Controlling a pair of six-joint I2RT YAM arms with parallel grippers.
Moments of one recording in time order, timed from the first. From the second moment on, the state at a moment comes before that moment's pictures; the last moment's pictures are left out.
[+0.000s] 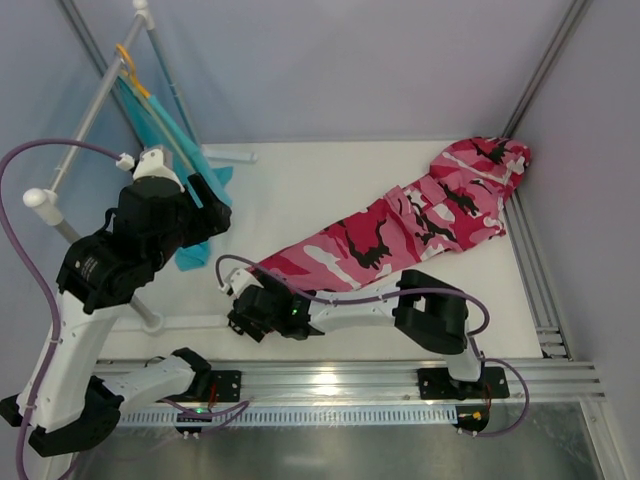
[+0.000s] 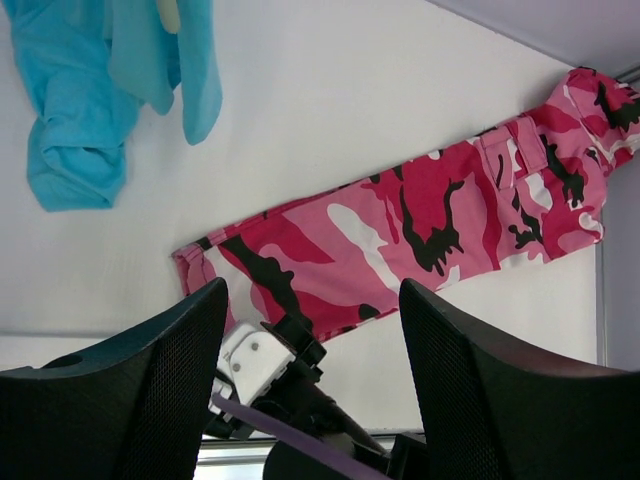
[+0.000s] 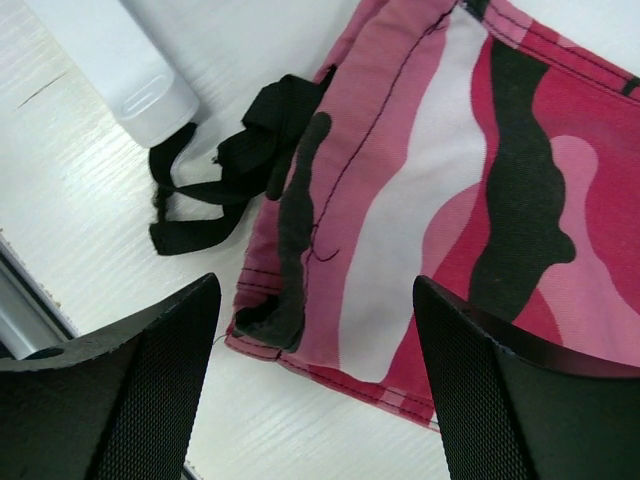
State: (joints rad) left arm -0.59 1.03 1.65 -1.17 -0.40 -0.69; right arm 1.33 1.99 1.35 -0.16 0.35 0.21
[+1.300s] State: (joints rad) left arm -0.31 0.99 0.88 -1.01 0.00 -0.76; right arm 1.26 1.81 1.02 0.17 0.37 0.49
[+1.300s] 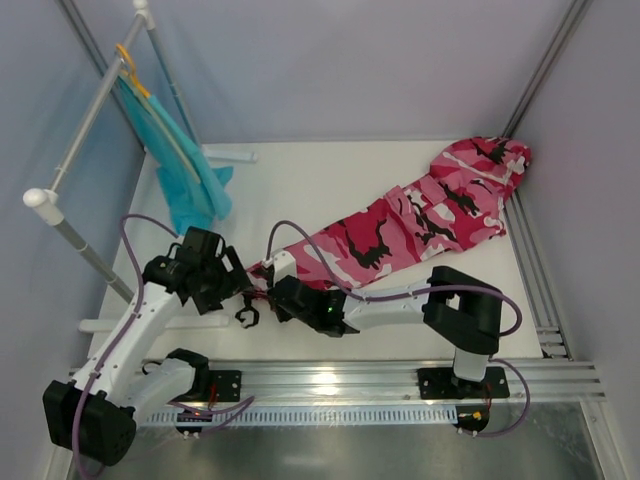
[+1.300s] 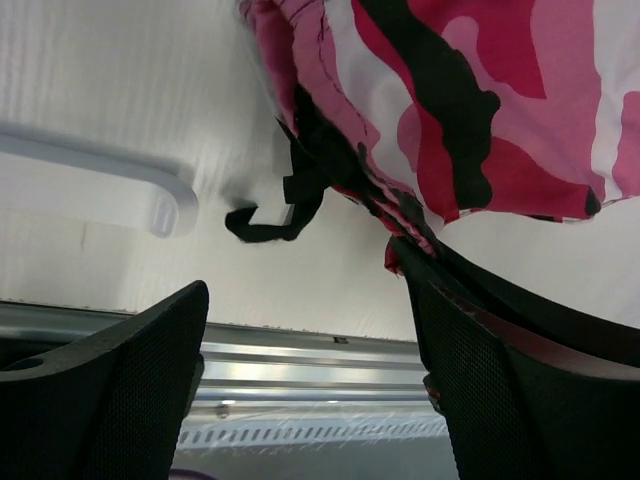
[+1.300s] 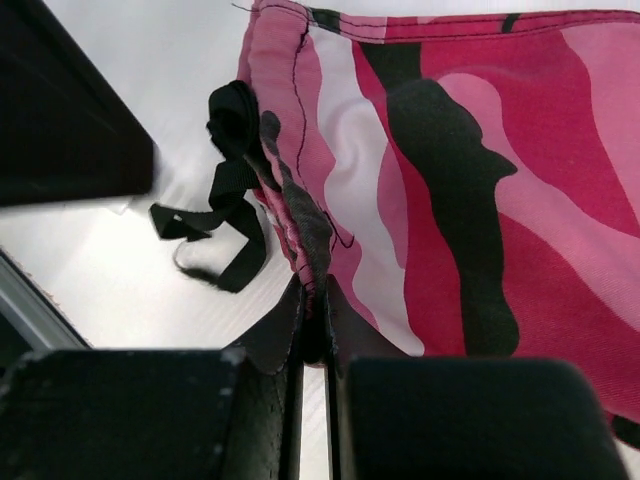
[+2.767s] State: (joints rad) left arm -0.31 0.98 0.59 -0.59 0.06 -1.08; right arm 1.26 1.71 0.94 0.30 0.24 0.61
